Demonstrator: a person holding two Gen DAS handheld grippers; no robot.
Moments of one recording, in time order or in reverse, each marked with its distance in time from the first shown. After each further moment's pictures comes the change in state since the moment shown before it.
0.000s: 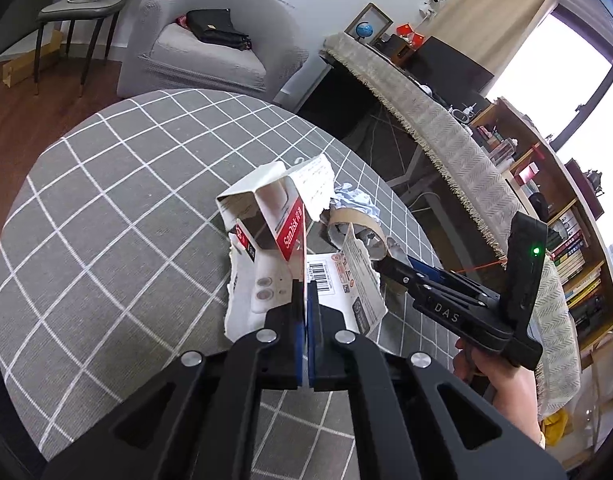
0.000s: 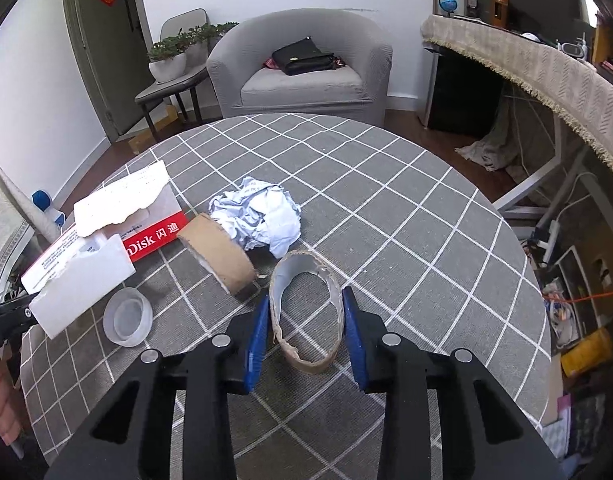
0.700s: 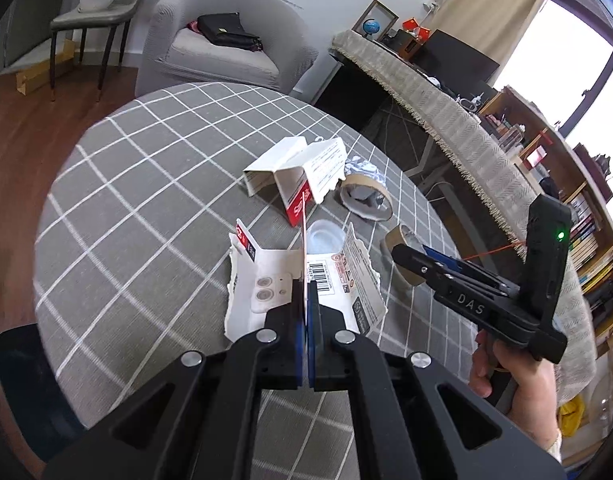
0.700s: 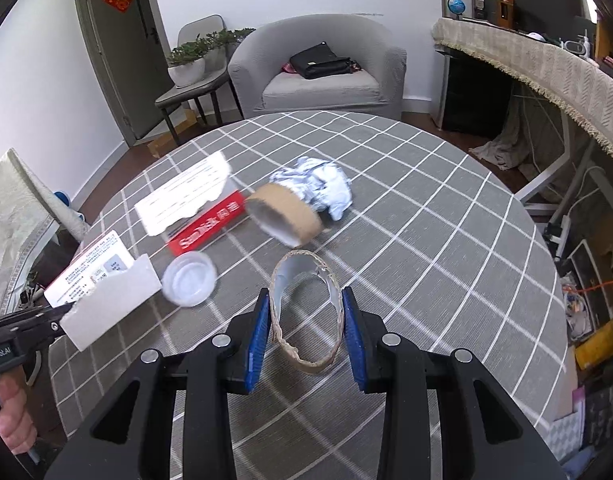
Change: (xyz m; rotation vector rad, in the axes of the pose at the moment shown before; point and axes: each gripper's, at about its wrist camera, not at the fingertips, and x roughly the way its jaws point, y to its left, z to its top) left arm -0.032 -0.004 -0.036 0.036 -0.005 0.087; right arm -0.028 0.025 -0.024 0.002 -0.024 0.072
